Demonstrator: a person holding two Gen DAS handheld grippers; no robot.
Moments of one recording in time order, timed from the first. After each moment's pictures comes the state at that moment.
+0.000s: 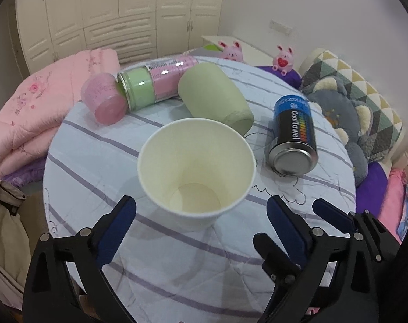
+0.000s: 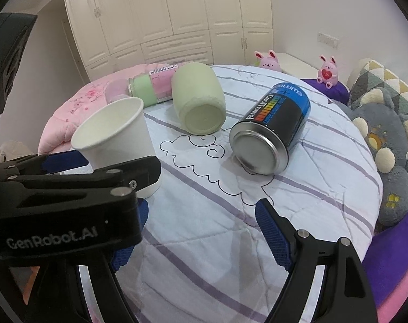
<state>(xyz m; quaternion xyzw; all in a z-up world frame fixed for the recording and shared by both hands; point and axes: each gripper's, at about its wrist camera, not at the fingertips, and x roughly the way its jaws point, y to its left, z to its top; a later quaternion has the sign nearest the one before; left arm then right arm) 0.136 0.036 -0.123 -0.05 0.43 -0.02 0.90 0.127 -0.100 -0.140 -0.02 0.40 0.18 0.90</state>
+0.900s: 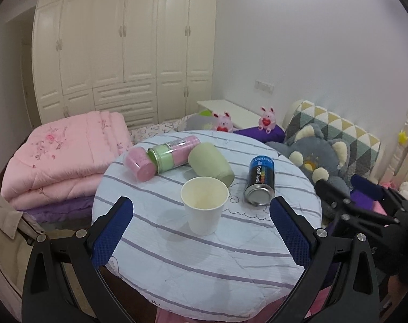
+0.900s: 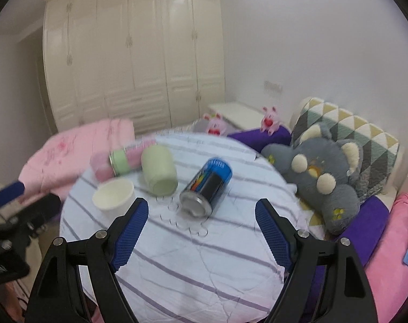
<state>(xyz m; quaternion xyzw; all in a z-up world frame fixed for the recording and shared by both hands) 0.022 0.055 -0.024 -0.03 0.26 -0.02 0.96 0.047 -0.140 -0.034 0.01 0.25 0.06 0.97</state>
